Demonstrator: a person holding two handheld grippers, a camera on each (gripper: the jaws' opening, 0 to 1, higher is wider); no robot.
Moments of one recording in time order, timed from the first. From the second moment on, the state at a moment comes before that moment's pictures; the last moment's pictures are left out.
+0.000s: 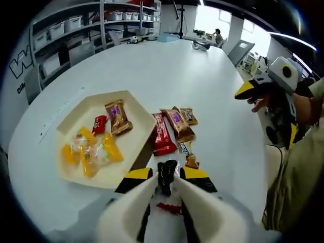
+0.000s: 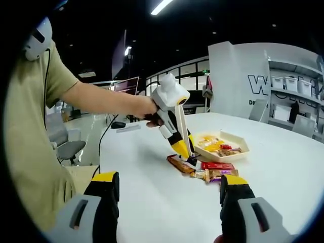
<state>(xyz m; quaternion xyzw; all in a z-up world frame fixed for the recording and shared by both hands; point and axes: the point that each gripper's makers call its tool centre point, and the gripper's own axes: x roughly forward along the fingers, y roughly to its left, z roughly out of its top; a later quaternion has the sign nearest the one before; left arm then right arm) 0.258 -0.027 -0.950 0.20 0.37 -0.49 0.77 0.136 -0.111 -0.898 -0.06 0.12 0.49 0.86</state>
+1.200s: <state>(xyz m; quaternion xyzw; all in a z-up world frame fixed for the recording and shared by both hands) 0.261 -0.037 -0.953 0.18 0.37 -0.50 0.76 0.135 -0.114 -0.900 -0.06 0.12 0.49 0.86</state>
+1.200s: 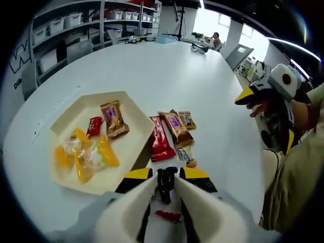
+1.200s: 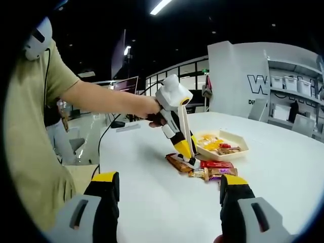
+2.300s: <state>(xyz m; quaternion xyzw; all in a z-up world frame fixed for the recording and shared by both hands) 0.255 -0.036 -0.907 0.20 0.34 -0.51 0.76 0.137 -0.111 -0.895 -0.06 0.12 0.49 0.86</state>
